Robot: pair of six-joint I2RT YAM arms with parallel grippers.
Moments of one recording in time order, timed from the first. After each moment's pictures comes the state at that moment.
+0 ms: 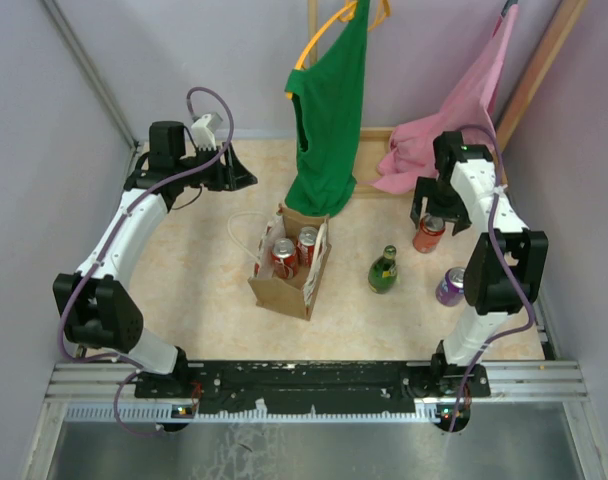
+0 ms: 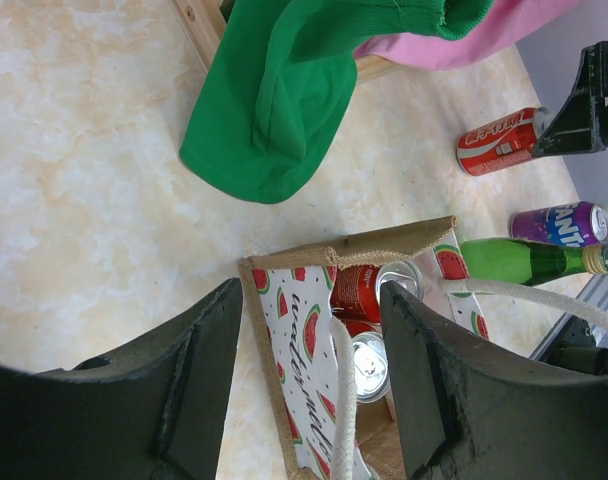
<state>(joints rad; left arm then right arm) -0.16 1.53 1.41 -0.42 0.60 -0.20 0.03 1.75 1.58 -1.19 0.13 0.27</state>
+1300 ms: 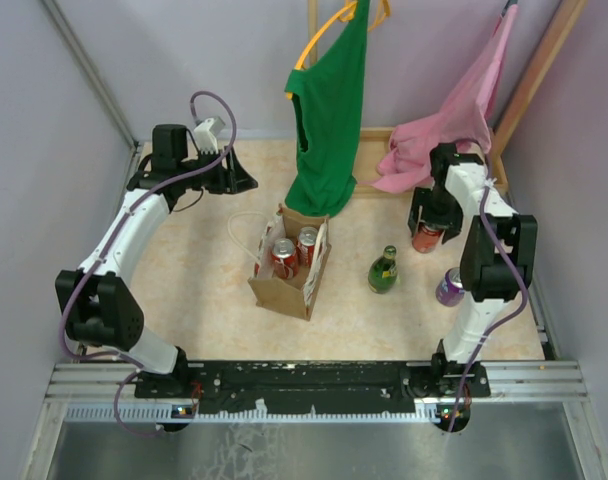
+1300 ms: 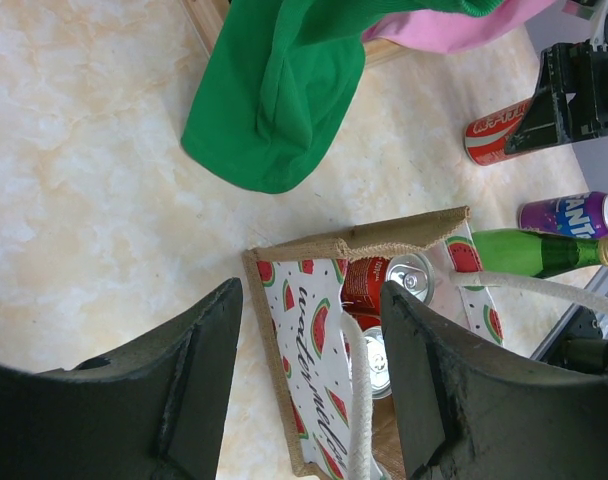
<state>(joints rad) -0.16 1.55 1.39 -0.42 0.61 -0.19 0.00 1.87 1.51 -1.08 0.06 0.26</state>
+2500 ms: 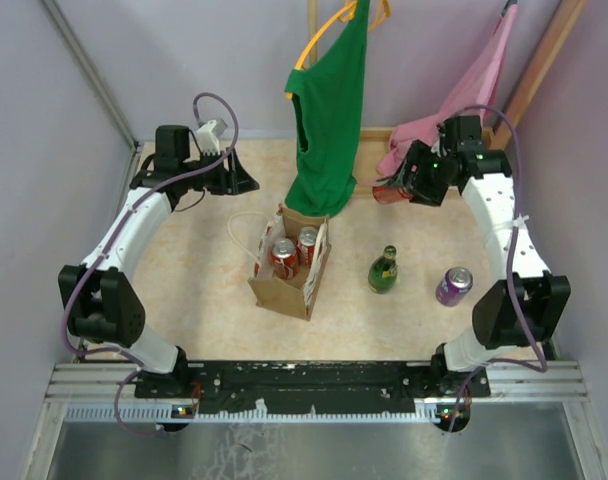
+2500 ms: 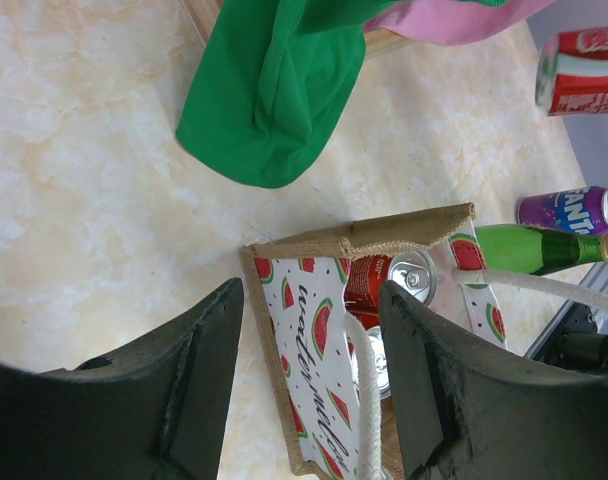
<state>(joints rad) -0.16 1.57 1.39 -0.42 0.62 -0.19 0.06 1.54 1.55 -0.95 -0.28 0.47</state>
